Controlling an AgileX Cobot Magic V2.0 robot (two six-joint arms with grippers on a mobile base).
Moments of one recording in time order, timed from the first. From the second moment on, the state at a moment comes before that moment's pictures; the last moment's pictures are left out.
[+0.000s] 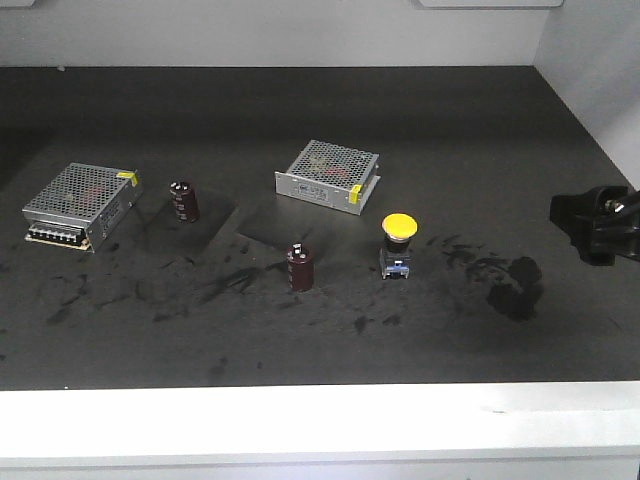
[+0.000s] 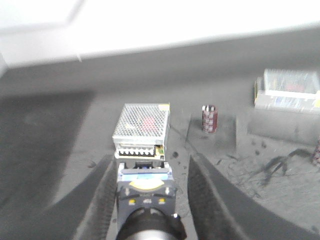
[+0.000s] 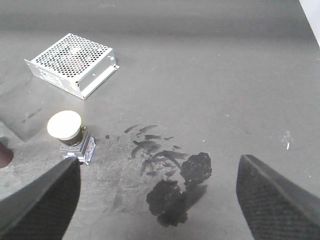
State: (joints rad) left arm -0.22 0.37 -0.72 0.27 0.68 -0.12; right arm 0.08 0.97 -0.83 0.15 0.48 -0.12
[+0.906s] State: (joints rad) left arm -0.22 0.24 -0.67 0.32 0.70 -0.12; right arm 0.40 1.47 -1.36 0.06 0.71 0.01
